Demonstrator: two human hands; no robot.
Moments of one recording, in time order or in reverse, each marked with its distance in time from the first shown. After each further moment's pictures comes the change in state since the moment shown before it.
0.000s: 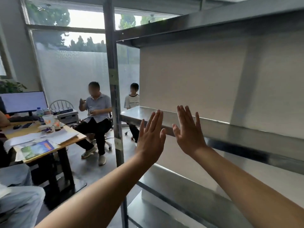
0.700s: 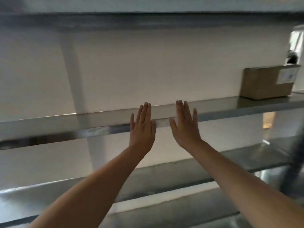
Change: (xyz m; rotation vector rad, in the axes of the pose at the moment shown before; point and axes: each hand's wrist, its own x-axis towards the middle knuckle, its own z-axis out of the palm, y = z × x) left_hand -0.052 0.465 0.120 -0.425 -0.224 0.389; right_hand -0.308 0.271 -0.314 -0.459 0.133 0.634
